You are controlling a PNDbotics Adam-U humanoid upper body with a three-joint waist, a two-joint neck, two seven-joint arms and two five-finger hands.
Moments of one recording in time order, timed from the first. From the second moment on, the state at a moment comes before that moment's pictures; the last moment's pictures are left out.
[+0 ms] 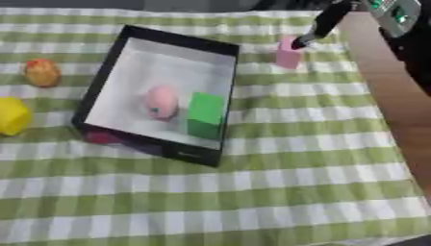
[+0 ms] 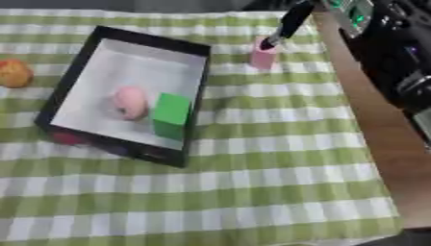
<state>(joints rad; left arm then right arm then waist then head) -0.17 0.26 0.10 -1.68 0.24 -0.05 0.54 -1.01 -0.73 0.29 -0.95 0.61 -0.07 0.69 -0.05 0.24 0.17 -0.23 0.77</state>
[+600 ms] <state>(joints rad) -0.19 0.26 0.10 -1.68 0.24 -0.04 0.53 -0.99 -0.71 0.25 -0.87 0.66 -0.07 0.64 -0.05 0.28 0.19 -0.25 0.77</state>
